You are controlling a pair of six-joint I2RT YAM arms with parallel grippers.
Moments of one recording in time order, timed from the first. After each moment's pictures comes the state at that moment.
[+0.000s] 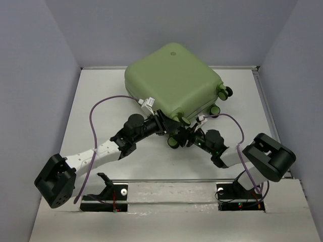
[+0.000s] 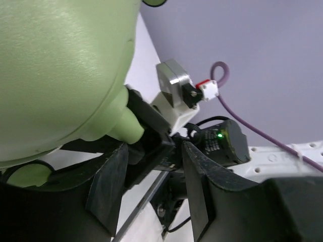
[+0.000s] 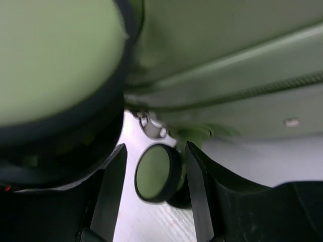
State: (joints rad) left arm -0.79 1.18 0.60 0.47 0.19 -0.98; right arm 0.72 1.50 0.26 1.12 -0.13 0.52
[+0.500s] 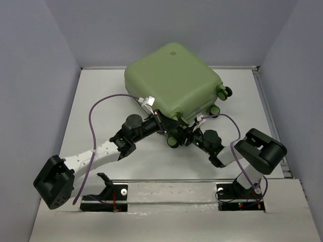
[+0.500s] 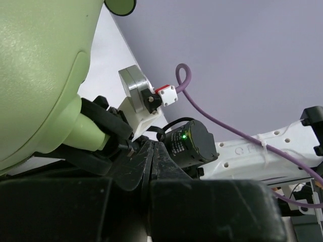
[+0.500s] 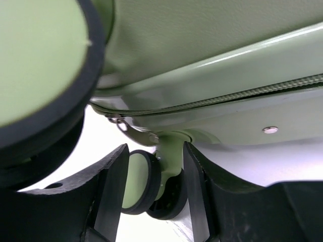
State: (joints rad) left arm -0.80 1.17 0.60 0.56 0.22 -0.98; right arm 0.72 1.62 0.29 1.24 -0.07 0.46
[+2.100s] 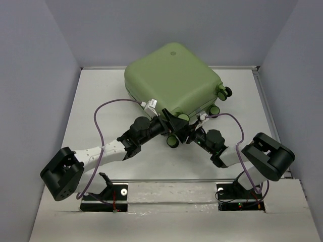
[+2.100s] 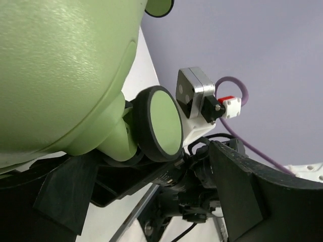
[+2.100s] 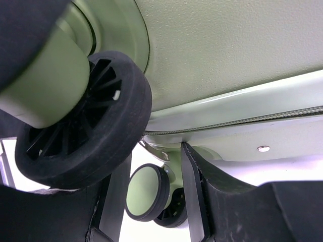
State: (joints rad) left arm -0.86 1.26 0.60 0.58 0.07 -1.06; right arm 0.72 1.53 0.28 1.23 -0.04 0.44
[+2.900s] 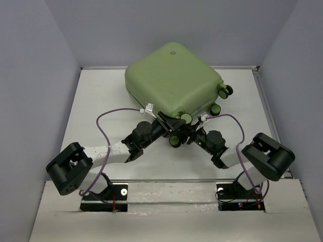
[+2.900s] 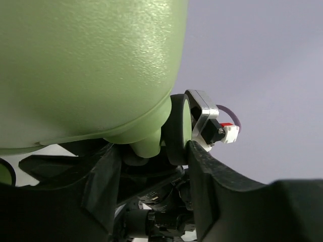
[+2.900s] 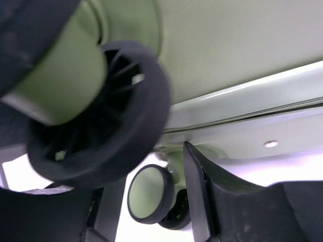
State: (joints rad) left arm -0.89 1.34 0.53 0.75 -0.06 -1.30; right arm 0.73 1.53 0.27 1.24 -0.03 0.44
